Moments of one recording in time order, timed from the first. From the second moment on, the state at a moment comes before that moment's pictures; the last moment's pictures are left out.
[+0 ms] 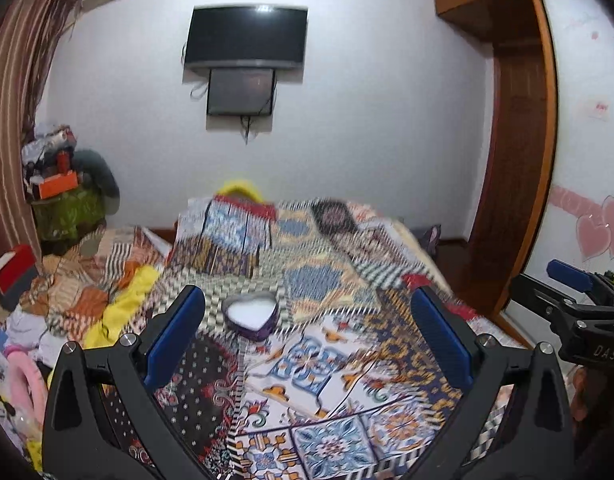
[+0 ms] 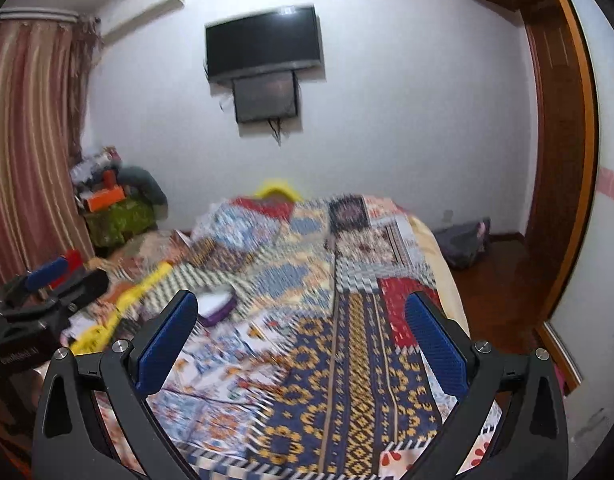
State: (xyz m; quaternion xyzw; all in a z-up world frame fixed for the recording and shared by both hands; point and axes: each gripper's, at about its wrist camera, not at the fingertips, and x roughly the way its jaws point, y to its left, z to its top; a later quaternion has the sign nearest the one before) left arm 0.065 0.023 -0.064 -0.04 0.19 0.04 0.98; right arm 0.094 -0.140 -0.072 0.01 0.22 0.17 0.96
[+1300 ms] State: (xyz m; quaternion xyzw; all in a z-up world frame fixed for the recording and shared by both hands) left arm 0.219 0.018 -0.208 -0.05 0.46 -0.12 0.88; right arm 0.224 -0.150 -0.191 -0.03 0.46 0.25 0.85
